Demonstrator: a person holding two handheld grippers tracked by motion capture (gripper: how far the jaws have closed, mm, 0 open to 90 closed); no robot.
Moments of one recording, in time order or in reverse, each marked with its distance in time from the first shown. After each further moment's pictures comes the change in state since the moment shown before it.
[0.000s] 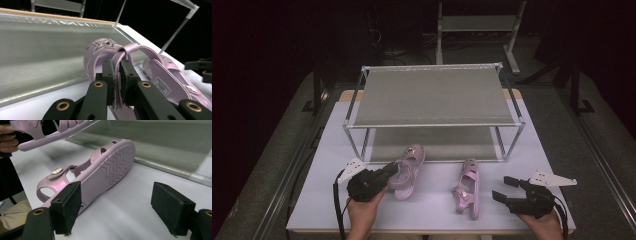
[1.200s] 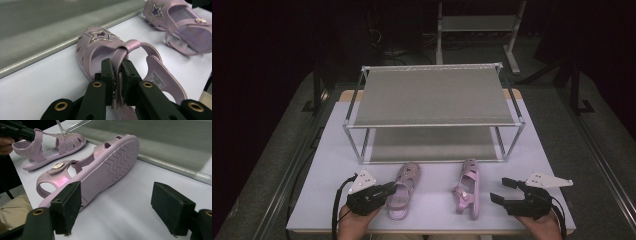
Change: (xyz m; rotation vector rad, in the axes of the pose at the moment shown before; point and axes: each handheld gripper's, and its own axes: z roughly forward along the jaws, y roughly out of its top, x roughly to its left) left arm 0.000 -0.023 -0.010 0.273 -0.027 0.213; right arm 0.005 0.000 0.004 0.031 -0.007 -0.034
